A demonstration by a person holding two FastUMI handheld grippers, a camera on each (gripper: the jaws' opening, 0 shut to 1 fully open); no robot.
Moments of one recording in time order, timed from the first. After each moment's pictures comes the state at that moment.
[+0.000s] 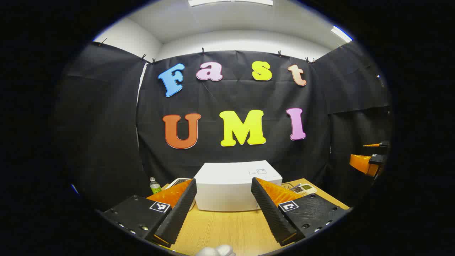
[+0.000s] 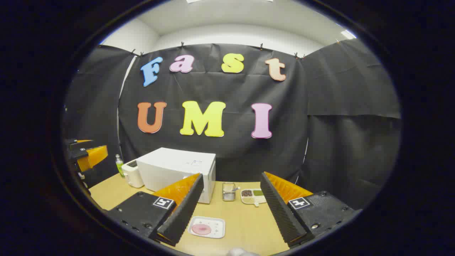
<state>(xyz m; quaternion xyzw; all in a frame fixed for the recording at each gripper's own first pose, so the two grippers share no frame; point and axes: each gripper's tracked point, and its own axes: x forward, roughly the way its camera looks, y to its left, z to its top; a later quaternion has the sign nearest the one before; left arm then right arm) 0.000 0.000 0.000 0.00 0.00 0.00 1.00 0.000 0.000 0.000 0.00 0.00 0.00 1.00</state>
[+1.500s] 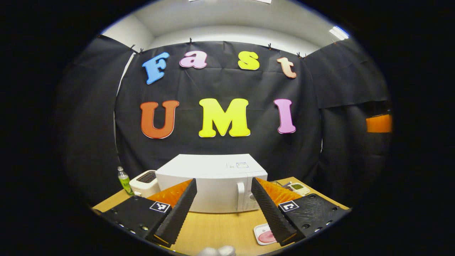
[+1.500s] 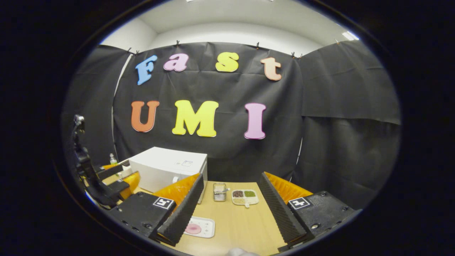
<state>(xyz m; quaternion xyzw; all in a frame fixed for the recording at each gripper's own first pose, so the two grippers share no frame) 0.092 -0.105 -0.086 -0.02 0.01 -0.07 1.00 0.007 -0.043 0.016 -0.01 0.02 -0.02 1.00</state>
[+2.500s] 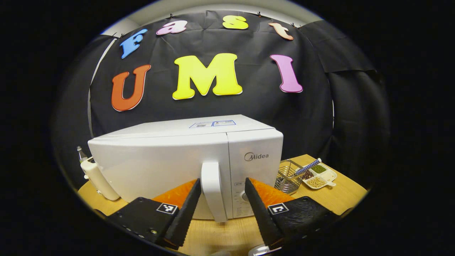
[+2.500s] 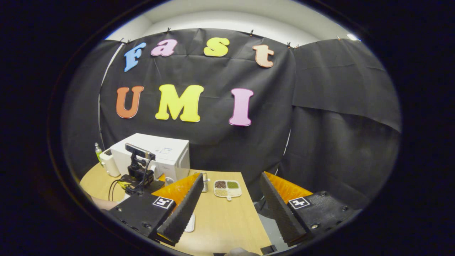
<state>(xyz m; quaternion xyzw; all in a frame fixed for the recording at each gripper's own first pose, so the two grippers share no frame) 0.255 -0.170 -0.231 0.02 0.10 -0.05 0.99 0.041 -0.094 -0.005 -0.02 0.08 -0.06 0.99</state>
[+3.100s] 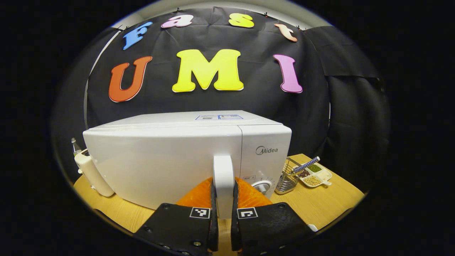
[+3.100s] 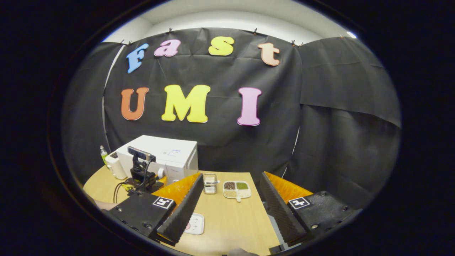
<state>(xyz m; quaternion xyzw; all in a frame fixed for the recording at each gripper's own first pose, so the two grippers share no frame) 0.254 -0.161 -0.234 -0.02 0.11 -0.09 0.99 0.053 -0.067 -0.001 -0.01 0.08 -0.03 1.00</state>
